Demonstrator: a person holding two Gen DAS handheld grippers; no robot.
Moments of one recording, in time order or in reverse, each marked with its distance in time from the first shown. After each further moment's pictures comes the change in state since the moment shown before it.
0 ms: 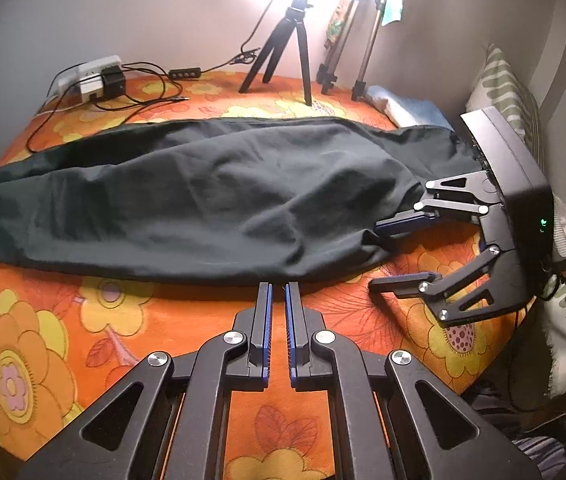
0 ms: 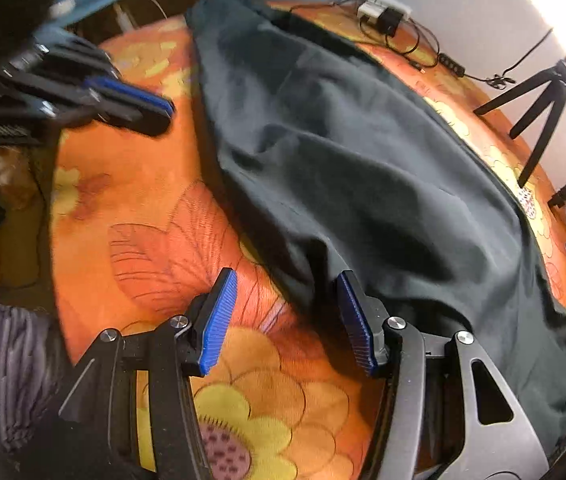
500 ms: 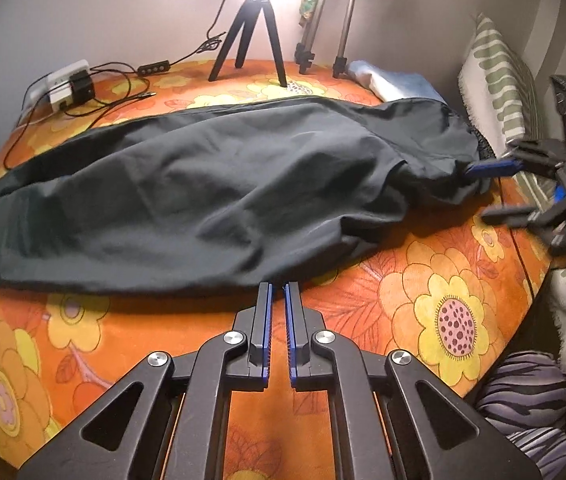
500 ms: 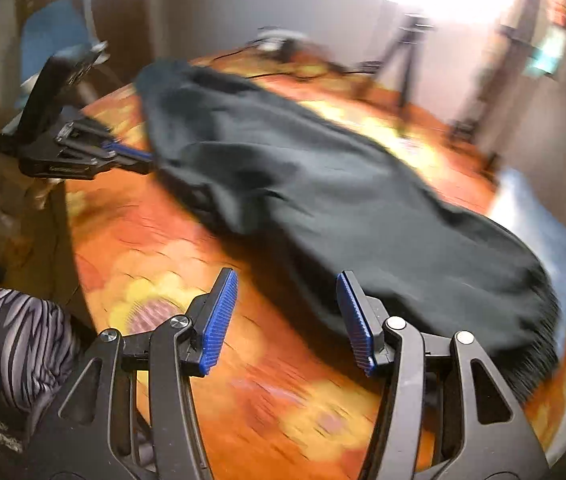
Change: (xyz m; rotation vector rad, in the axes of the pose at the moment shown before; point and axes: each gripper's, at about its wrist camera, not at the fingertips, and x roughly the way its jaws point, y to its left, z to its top) left arm 0.025 -0.030 0.007 0.067 0.064 0.006; right arm -0.098 -0.052 -0.070 0.174 -0.145 -0.024
